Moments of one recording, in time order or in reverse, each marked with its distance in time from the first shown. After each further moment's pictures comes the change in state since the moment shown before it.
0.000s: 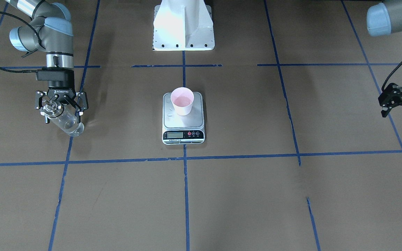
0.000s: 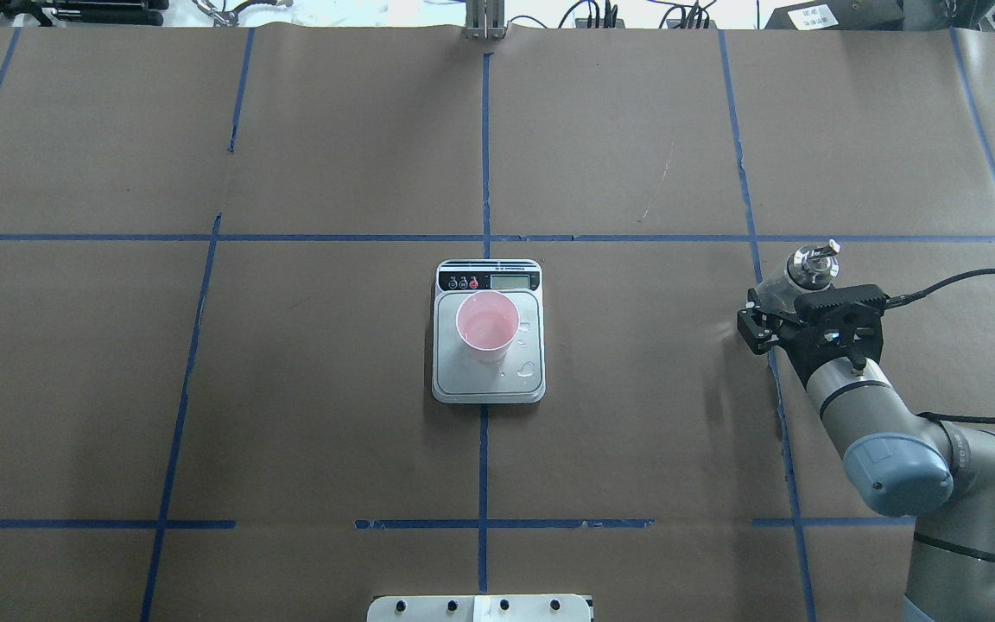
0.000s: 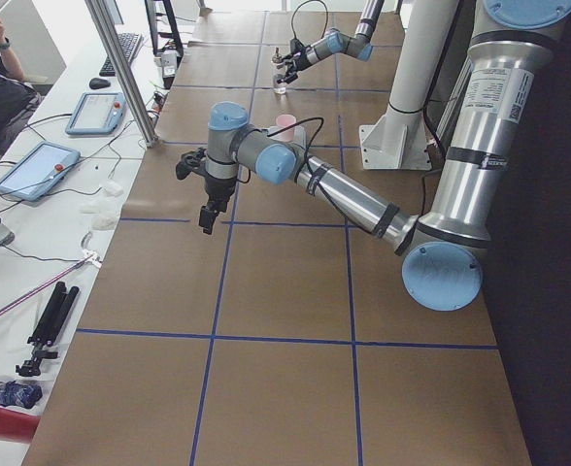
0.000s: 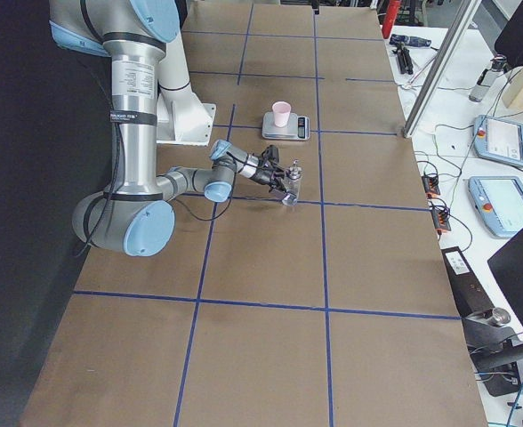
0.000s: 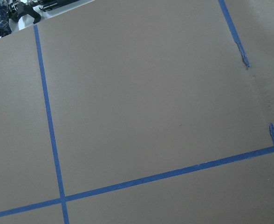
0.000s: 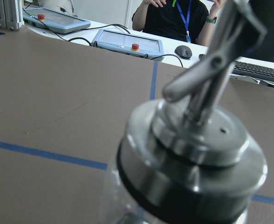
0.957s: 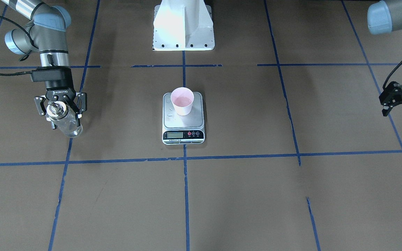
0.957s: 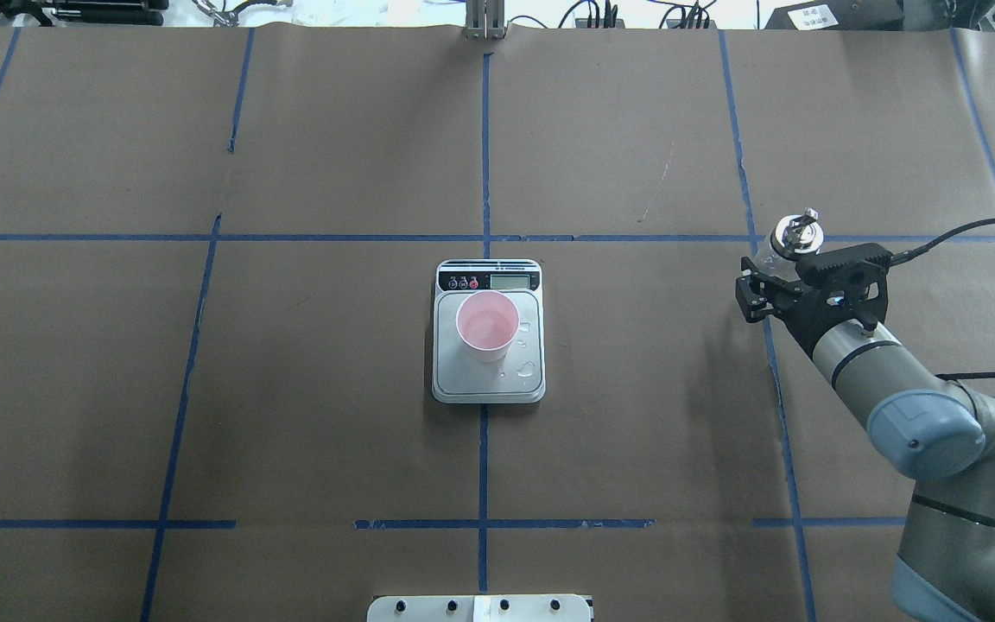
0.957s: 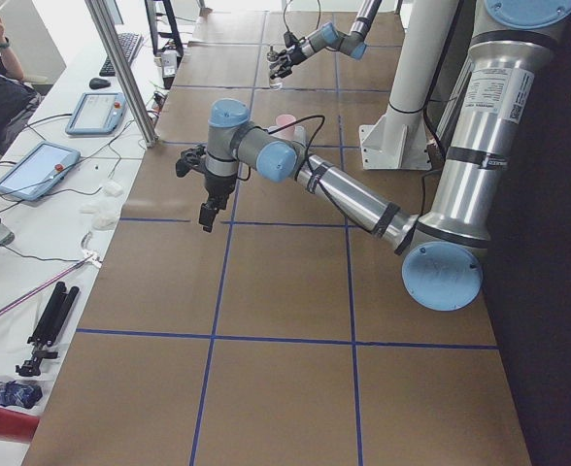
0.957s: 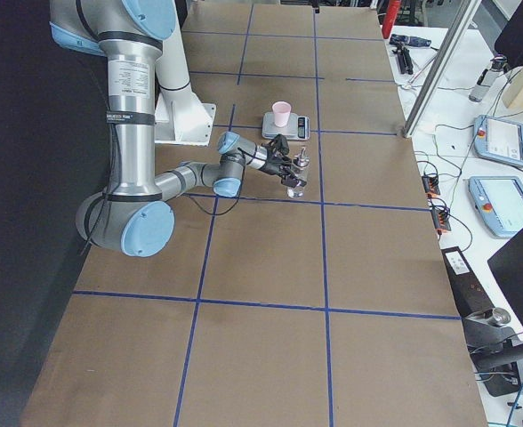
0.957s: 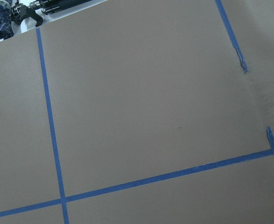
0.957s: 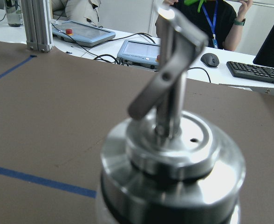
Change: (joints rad) left arm -0.005 -0.002 -0.011 0.008 -0.003 -0.011; right arm 0.107 0.030 0.035 0.116 0.159 -0.152
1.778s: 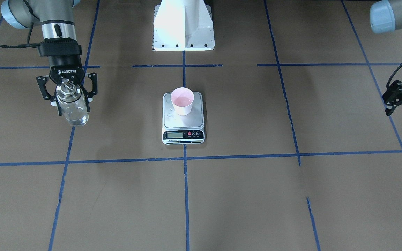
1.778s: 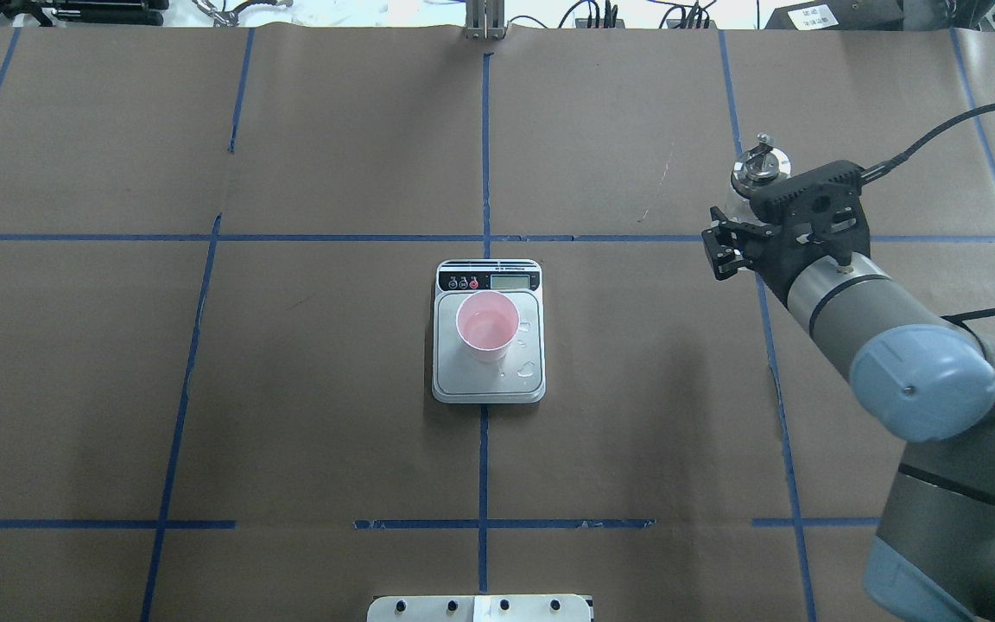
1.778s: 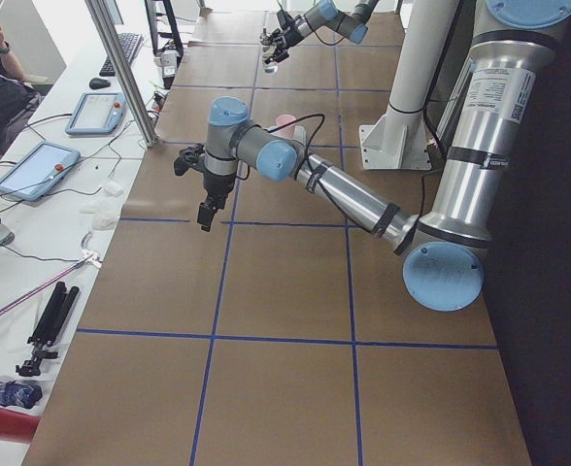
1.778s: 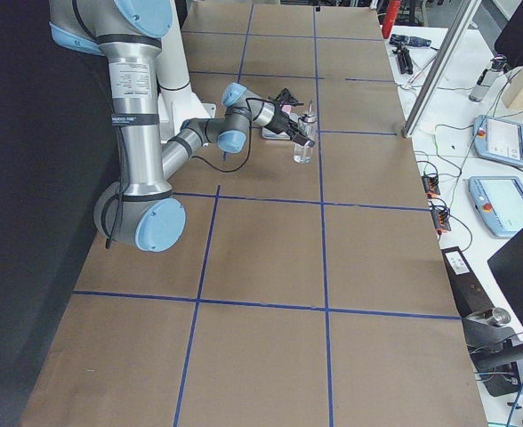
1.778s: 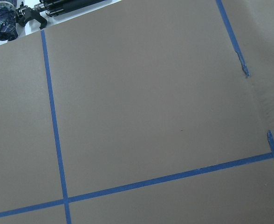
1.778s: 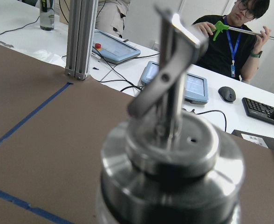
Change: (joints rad) left arm -0.015 -0.001 -0.004 0.002 -0.002 0.008; right arm 0.030 0.144 0.242 -0.417 0.033 -0.175
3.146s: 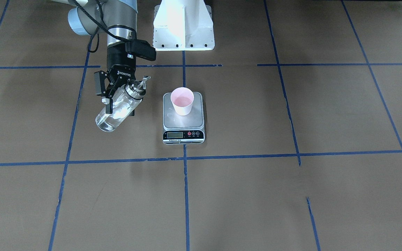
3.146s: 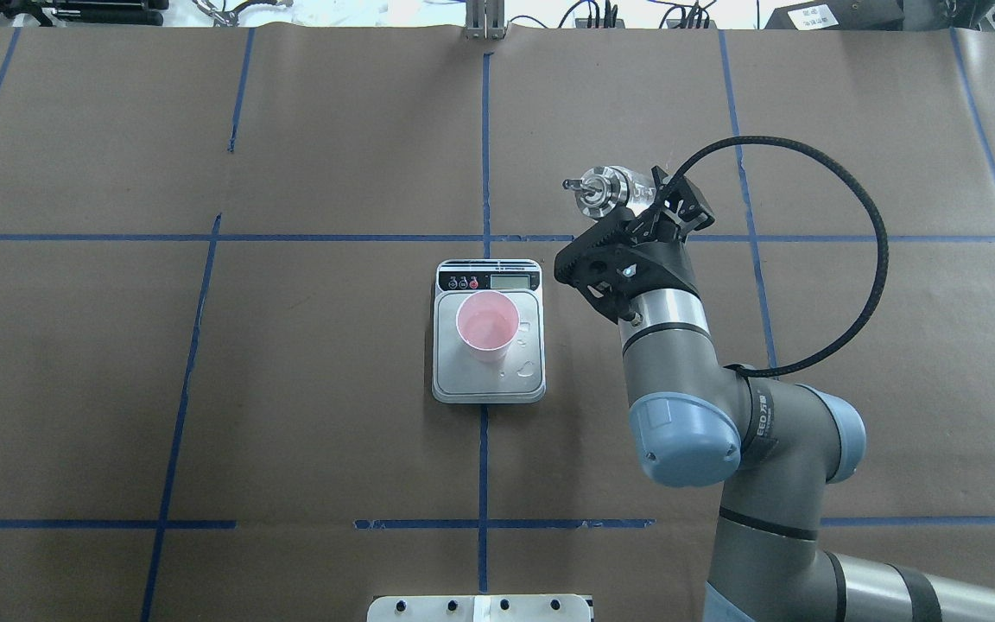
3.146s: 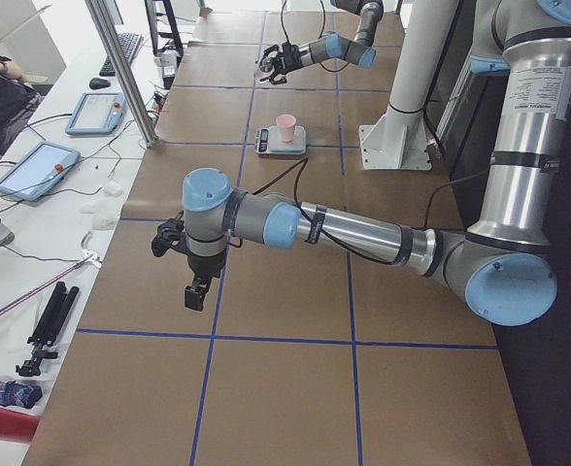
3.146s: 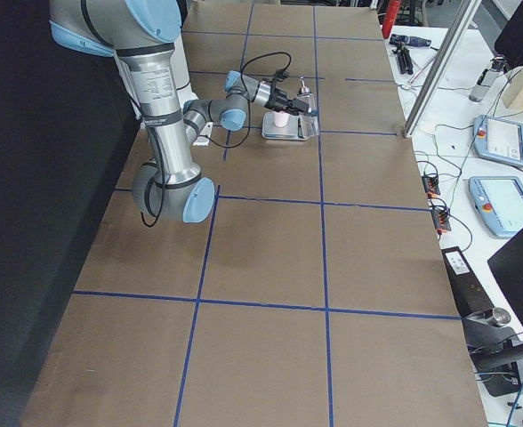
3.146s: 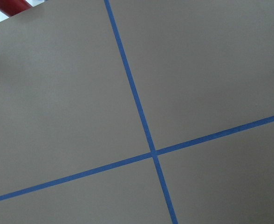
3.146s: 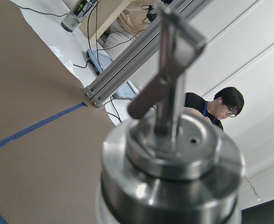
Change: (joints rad) left arm -0.306 0.104 0.217 -0.063 -0.169 0.325; right arm -0.165 0.268 -0.174 -0.147 -0.416 -0.391
